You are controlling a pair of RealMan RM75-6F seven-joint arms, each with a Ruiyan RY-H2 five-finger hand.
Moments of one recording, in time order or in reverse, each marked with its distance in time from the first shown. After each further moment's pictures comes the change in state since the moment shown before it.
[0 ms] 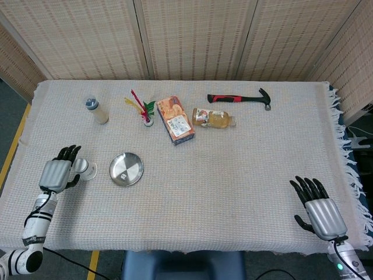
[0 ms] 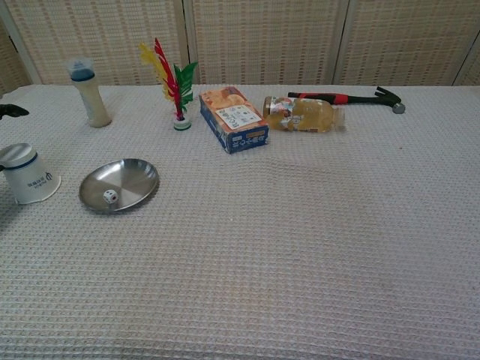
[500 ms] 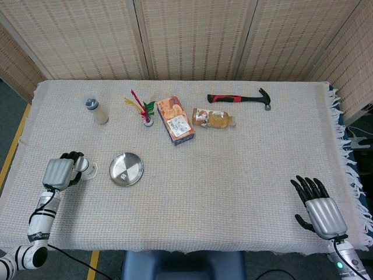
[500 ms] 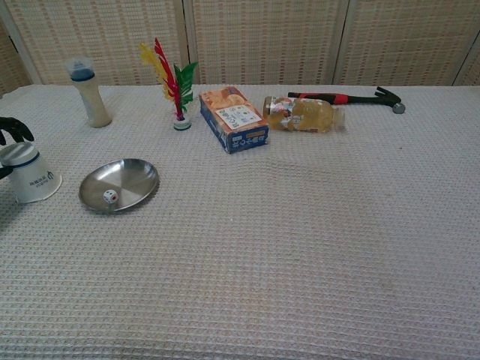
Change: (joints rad) left arm -0.021 -0.060 0.004 0.094 0.006 -0.012 -0.018; right arm 0.004 0.000 0.005 0.001 0.016 -0.011 -0.004
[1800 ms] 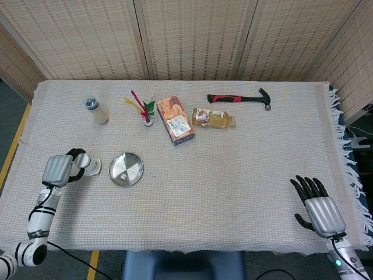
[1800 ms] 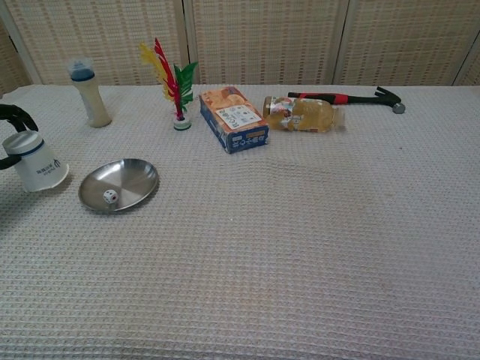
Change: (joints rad) left arm -0.003 -0.010 -0.017 0.044 0.064 0.033 -0.206; right arm 0.010 -0.009 0.004 0.010 0.022 -0.021 -0.006
